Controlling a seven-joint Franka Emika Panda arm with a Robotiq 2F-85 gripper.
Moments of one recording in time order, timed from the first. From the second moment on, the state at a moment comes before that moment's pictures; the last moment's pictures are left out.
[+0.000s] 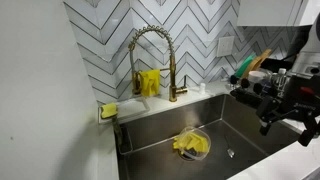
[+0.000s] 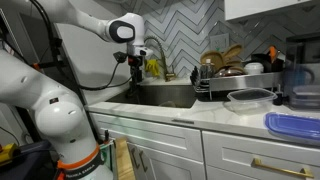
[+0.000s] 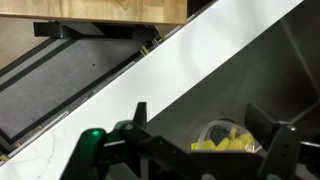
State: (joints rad) arm 0.25 -0.60 0.24 -2.56 0.36 1.88 0.28
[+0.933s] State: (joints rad) arm 0.23 -0.59 0.24 -2.56 0.36 1.88 0.29
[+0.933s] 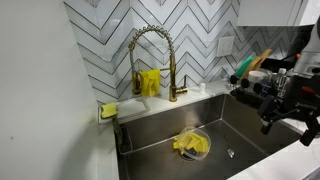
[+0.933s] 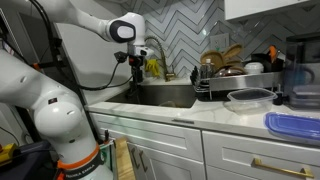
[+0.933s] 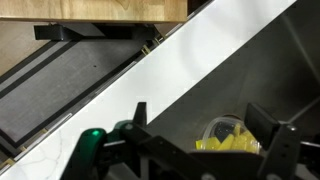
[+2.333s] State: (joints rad) arm -0.23 -0.48 -0.07 -2.35 -0.01 2.09 0.27
